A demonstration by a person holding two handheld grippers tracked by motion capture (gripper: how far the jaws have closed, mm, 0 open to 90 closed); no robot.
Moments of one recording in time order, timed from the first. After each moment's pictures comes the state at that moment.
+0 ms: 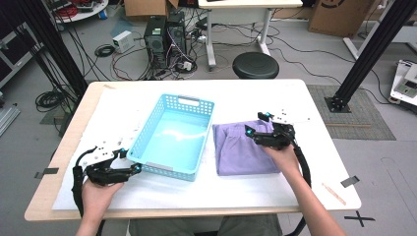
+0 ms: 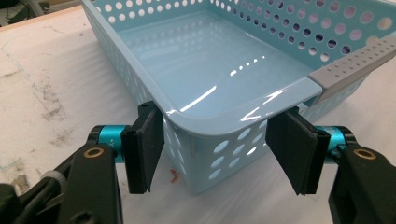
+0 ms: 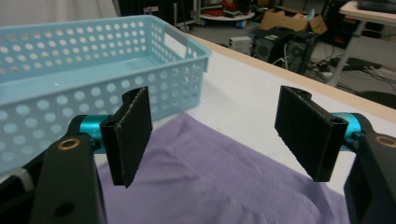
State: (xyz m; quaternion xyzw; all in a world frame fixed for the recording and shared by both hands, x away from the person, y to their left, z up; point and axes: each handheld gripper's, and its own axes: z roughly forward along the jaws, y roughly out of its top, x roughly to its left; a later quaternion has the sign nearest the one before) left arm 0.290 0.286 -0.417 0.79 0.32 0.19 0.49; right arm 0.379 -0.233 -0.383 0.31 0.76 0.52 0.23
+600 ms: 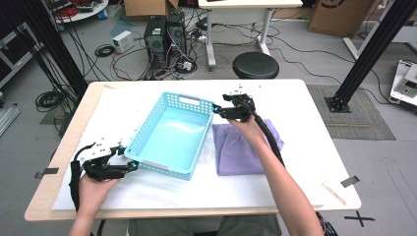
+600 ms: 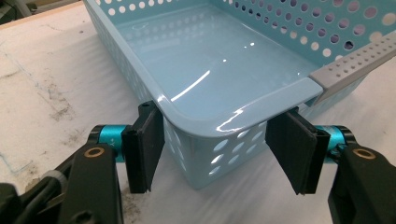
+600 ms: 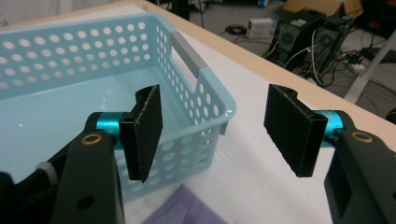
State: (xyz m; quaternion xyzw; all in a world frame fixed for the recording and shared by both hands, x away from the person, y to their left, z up) left arm 0.303 0.299 -0.423 0.80 0.30 0.18 0.49; right arm 0.480 -0.138 -0.380 0.29 0.80 0.48 0.20
